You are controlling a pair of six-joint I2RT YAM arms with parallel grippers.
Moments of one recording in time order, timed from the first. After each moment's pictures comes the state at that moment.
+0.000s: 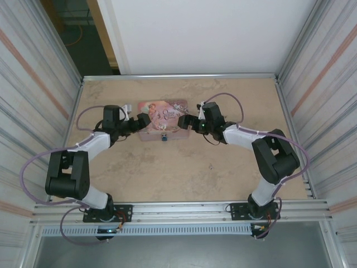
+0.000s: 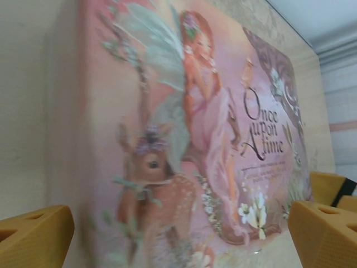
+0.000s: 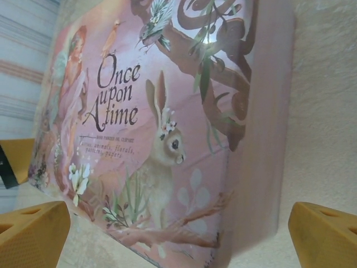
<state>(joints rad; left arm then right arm) -0.14 1.51 0.79 0.01 0.50 -0.56 0.53 1.72 0.96 0.11 -0.31 0.70</state>
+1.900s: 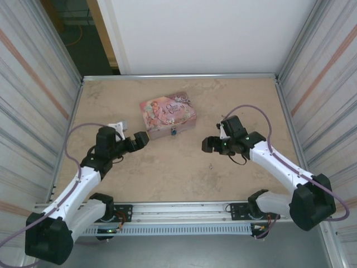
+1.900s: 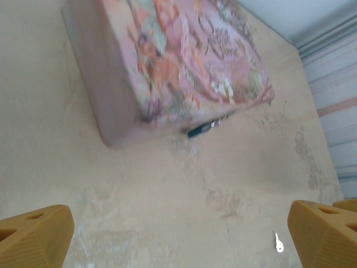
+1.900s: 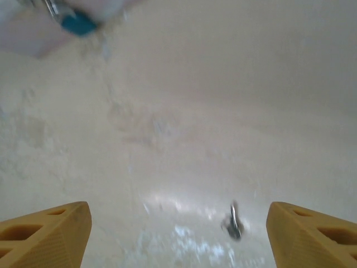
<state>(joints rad) -0.28 0.88 0.49 -0.17 0.31 -0.61 0.50 1.18 0.80 -0.65 -0.20 0.55</state>
